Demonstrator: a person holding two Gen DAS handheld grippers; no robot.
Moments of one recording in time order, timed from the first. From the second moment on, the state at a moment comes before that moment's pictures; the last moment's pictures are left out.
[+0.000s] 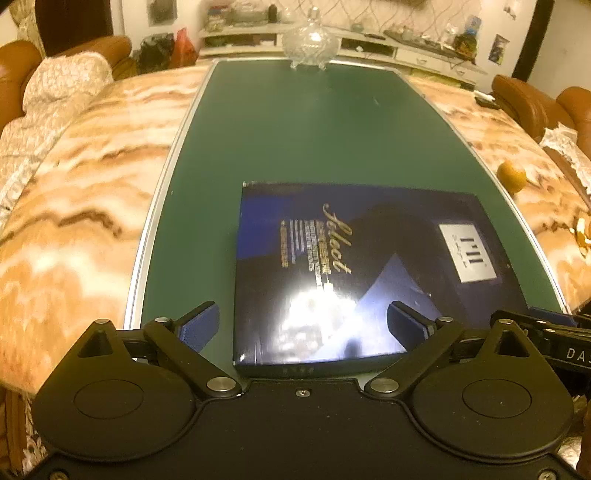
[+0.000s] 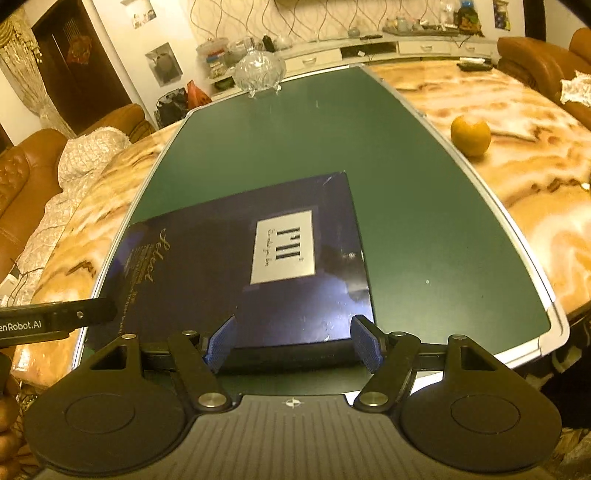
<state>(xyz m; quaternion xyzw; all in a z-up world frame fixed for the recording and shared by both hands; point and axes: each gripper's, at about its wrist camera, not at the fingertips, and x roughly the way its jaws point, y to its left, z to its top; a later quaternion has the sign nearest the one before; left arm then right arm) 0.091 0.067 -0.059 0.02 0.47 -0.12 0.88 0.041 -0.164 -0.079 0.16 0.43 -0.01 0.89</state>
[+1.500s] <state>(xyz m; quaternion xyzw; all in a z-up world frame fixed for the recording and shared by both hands) 0.033 0.080 -0.040 0.03 0.48 -0.05 0.88 -0.017 -0.099 -0.027 0.03 0.38 -0.09 0.92</state>
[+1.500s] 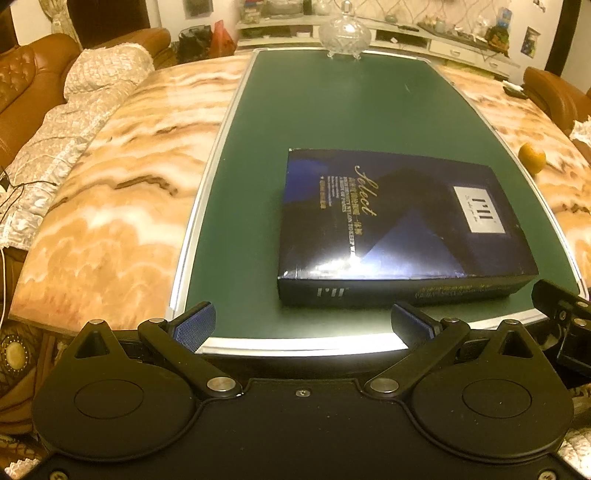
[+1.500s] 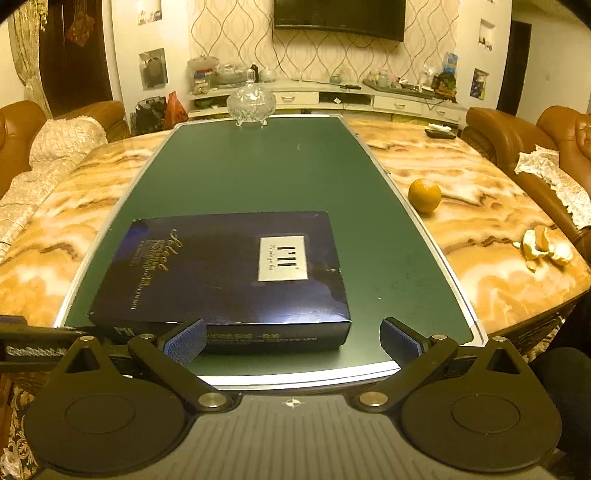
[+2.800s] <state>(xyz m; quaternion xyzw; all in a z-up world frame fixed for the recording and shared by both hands) 0.010 0.078 -0.061 0.05 0.49 -0.04 0.87 -0.027 -0.085 -0.047 0.03 0.43 -0.07 0.90</state>
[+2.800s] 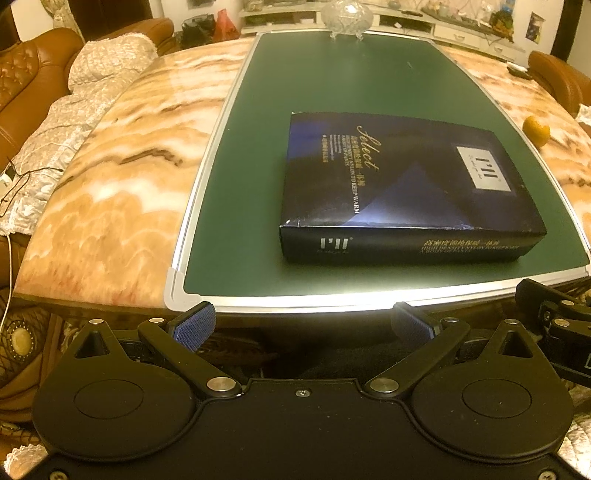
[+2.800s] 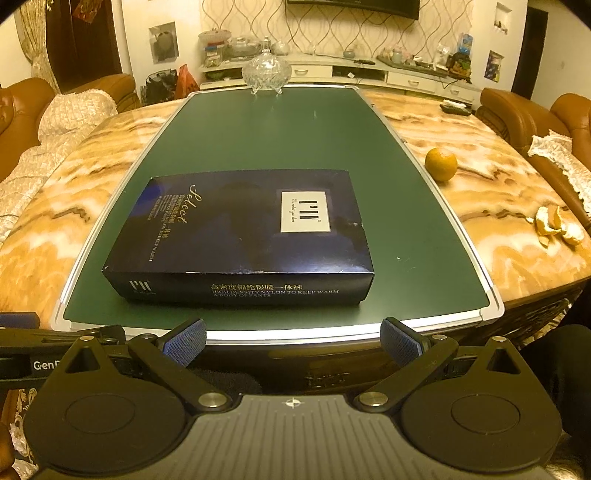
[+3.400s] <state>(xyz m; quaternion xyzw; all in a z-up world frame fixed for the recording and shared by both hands) 0.014 0.074 -0.065 0.05 0.50 -0.04 0.86 -0.021 -0.084 -0.055 0.04 0.44 -0.07 0.89</state>
